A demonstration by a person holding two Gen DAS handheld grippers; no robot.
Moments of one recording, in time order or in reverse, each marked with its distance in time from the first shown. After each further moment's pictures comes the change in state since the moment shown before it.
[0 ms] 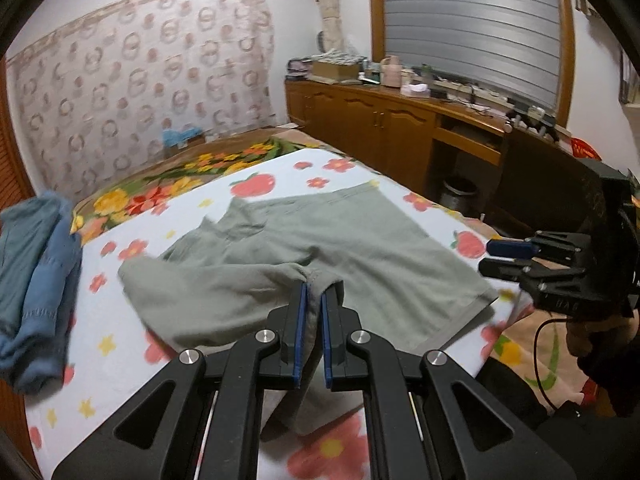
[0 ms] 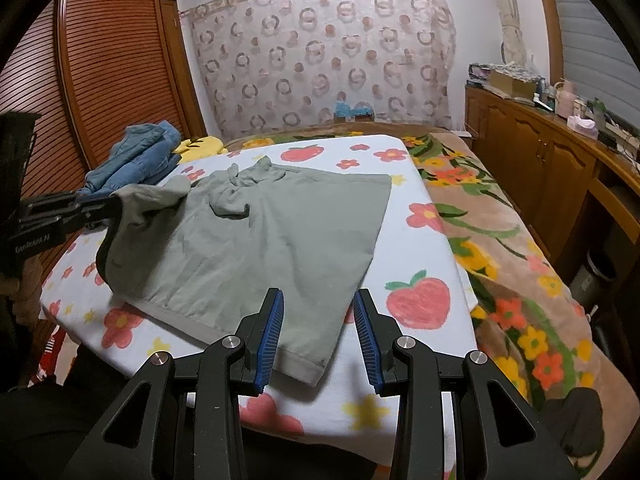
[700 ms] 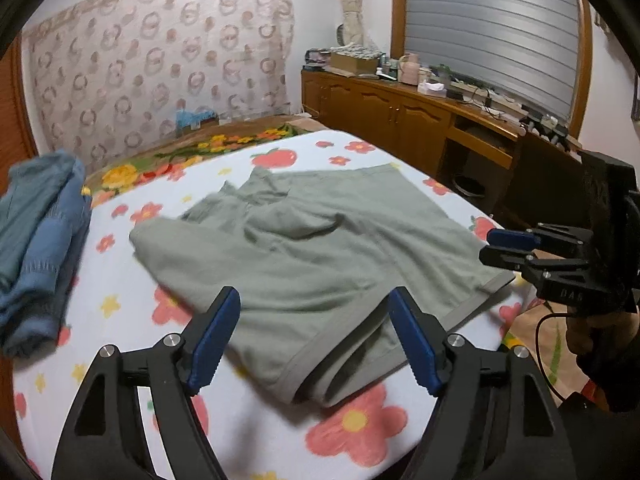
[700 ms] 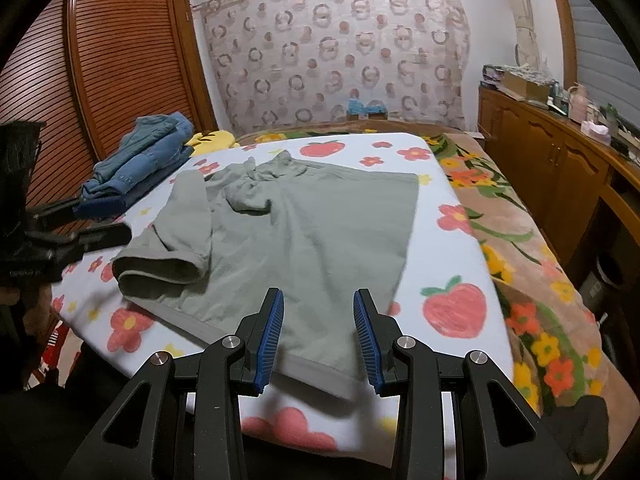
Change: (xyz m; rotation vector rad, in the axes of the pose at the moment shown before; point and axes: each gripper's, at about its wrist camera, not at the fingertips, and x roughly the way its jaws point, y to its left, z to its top) left arm 0.002 0.029 -0.035 -0.093 0.037 0.023; right arm 0.016 0.014 0.005 -0.034 0.012 0.042
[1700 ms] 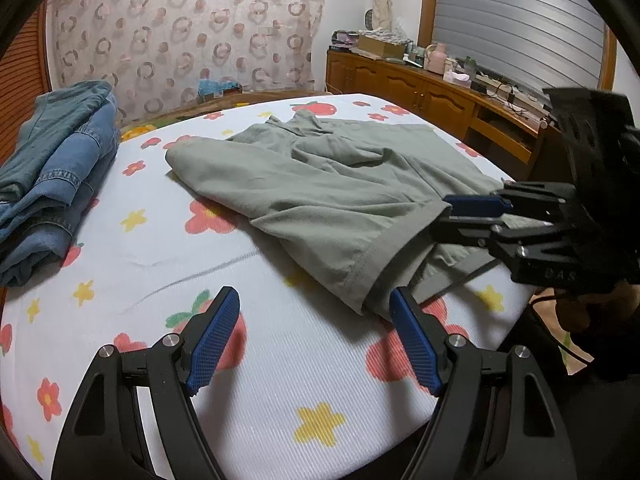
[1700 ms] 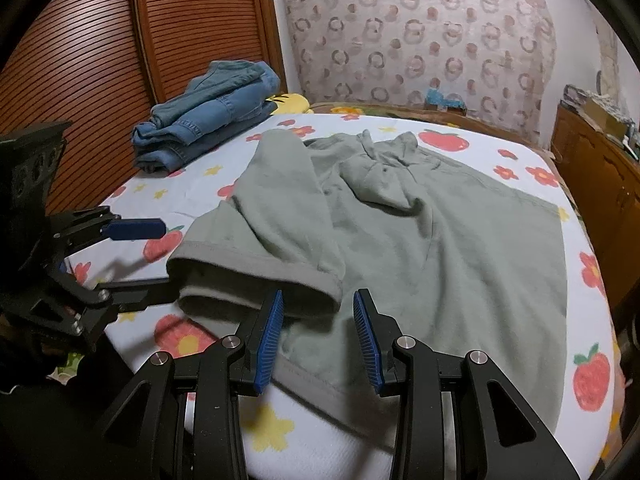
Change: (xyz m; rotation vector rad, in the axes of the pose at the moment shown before) left arm 0.004 0.029 -0.056 -0.069 0.055 0.035; right arm 0.063 0.053 0.018 -0.185 0.088 0.161
